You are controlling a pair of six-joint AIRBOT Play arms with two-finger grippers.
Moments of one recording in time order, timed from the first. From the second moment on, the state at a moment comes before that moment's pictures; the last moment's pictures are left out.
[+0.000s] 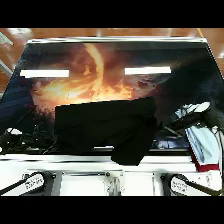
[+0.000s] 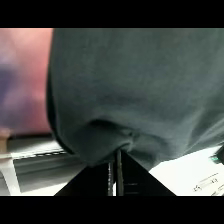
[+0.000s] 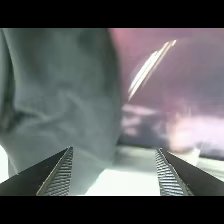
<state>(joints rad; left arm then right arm) 0.46 -1.21 0.41 0.92 -1.20 -1.12 -0.24 -1.34 0.77 -1.09 1.33 1.35</state>
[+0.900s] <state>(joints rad) 0.45 -1.12 0.45 0.90 -1.24 -1.11 0.08 -1.21 0.48 -1.00 1.05 1.46</state>
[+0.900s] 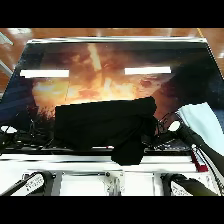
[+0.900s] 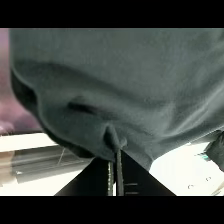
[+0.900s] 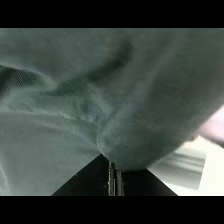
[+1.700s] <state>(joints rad) 0.43 -1.12 0.69 0.67 -0.95 -1.09 0.10 -1.25 1.01 -1.00 0.85 1.40</state>
